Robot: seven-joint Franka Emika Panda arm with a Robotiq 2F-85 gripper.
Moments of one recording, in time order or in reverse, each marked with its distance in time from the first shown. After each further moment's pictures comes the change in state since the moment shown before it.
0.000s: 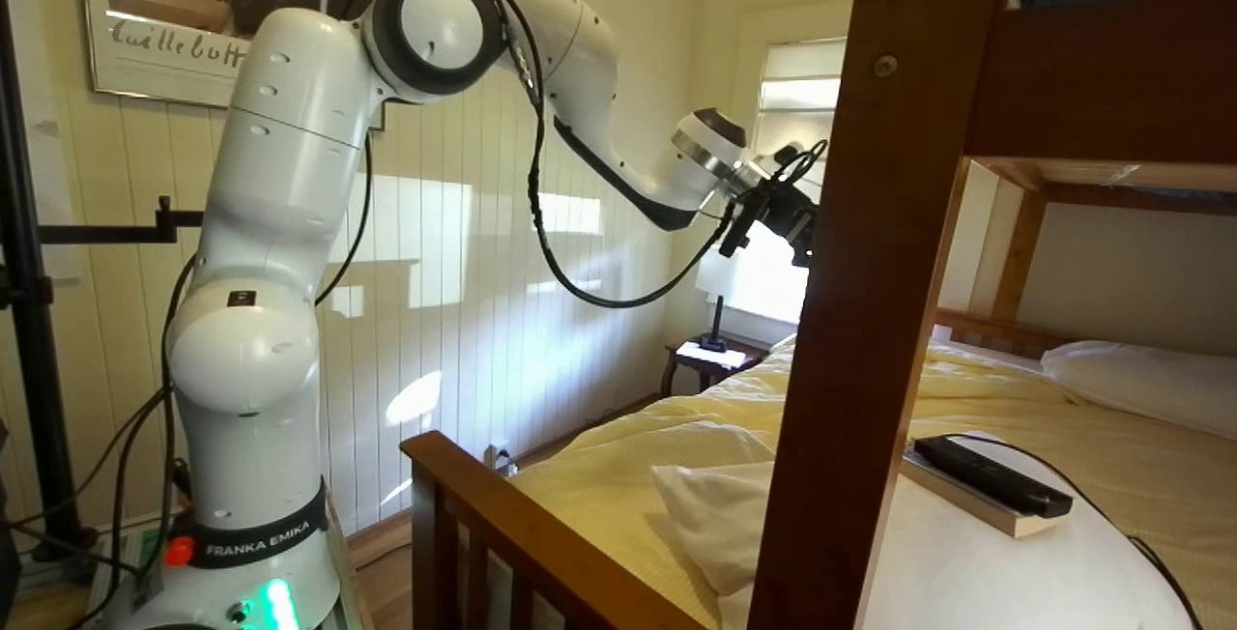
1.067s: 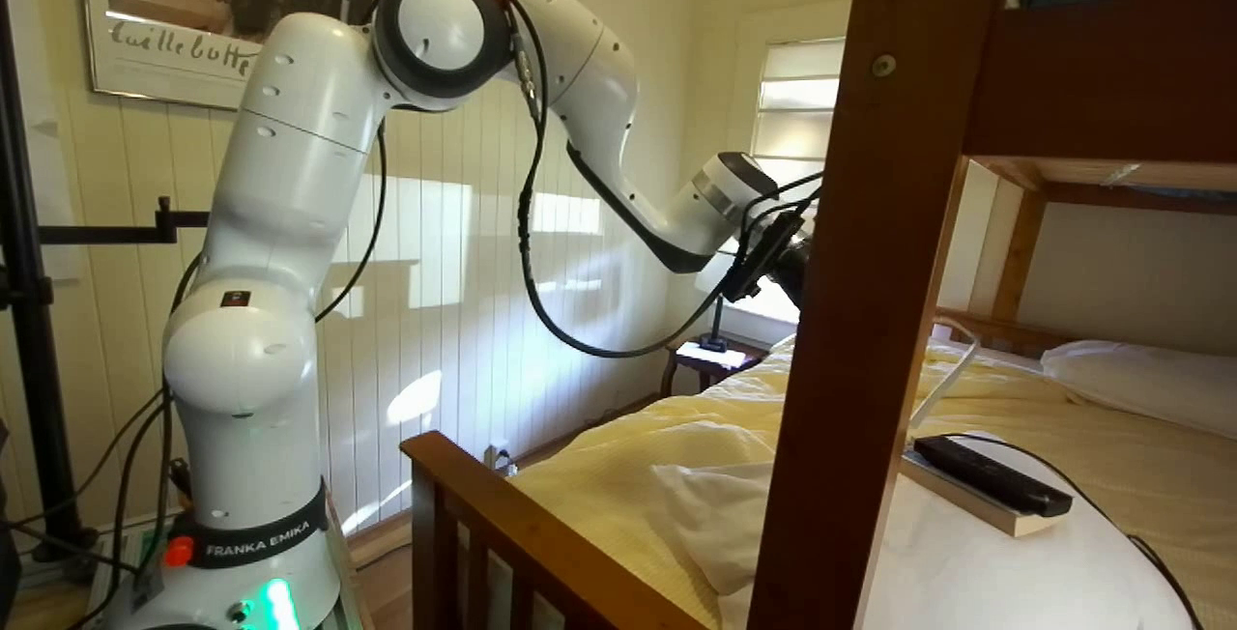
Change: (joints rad) arm -0.039 0.039 -0.091 -0.100 0.048 -0.299 -0.275
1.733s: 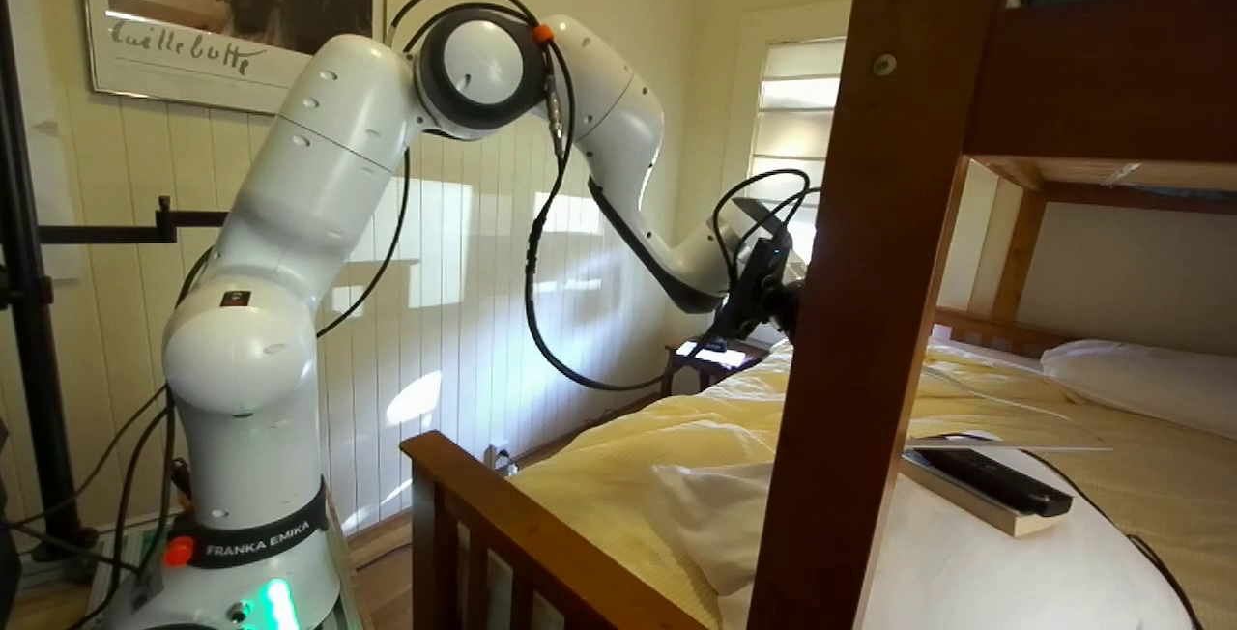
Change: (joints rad) arm -0.002 0.141 -0.021 0.055 -0.055 -0.431 0.125
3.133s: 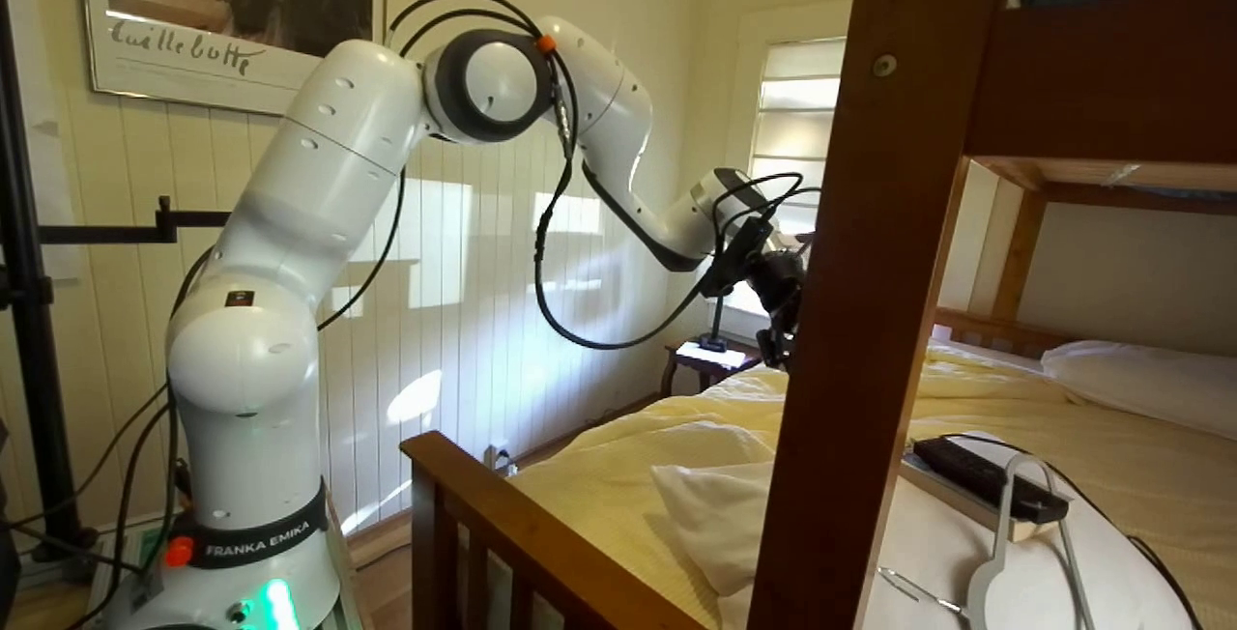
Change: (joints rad) arm 0.028 0.020 0.129 0.149 0.176 0.046 -0.117
